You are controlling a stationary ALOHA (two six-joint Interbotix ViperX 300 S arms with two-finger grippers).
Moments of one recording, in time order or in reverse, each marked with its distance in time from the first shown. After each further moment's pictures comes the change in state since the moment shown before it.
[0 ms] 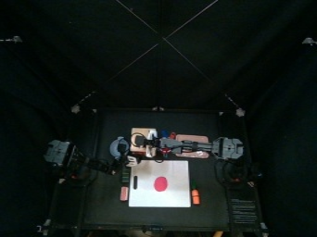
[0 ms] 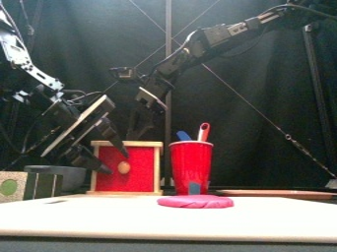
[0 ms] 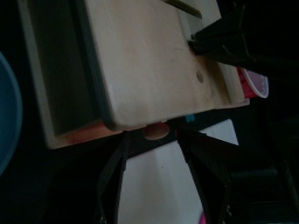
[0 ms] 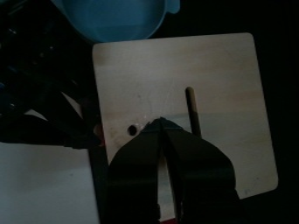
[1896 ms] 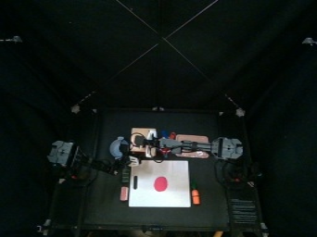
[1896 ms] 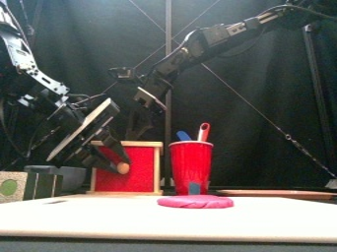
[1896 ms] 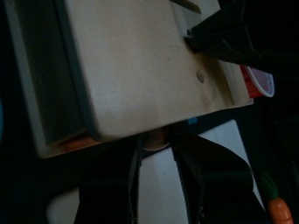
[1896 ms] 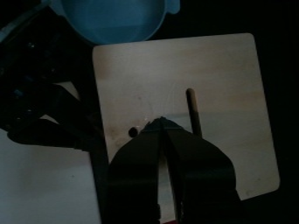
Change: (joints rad) left arm -0.032 0.044 -0.018 0.015 0.018 -0.002; right arm 0.006 0.009 -0.011 0.002 0.011 0.011
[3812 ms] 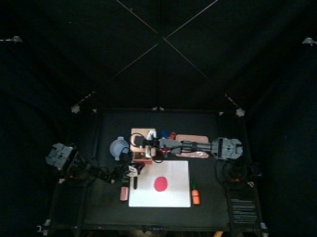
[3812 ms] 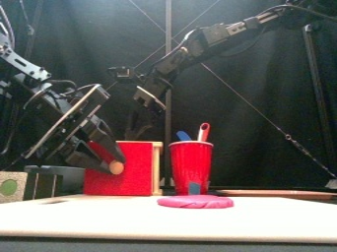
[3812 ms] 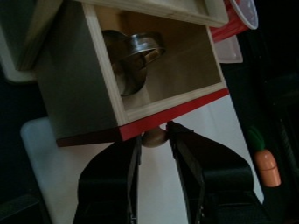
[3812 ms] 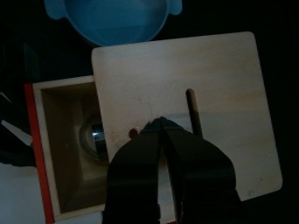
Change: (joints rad) left arm -0.193 0.006 -0.011 -0.094 -0.002 -0.002; right arm -0.003 0.003 -0.006 -0.002 0.005 0.005
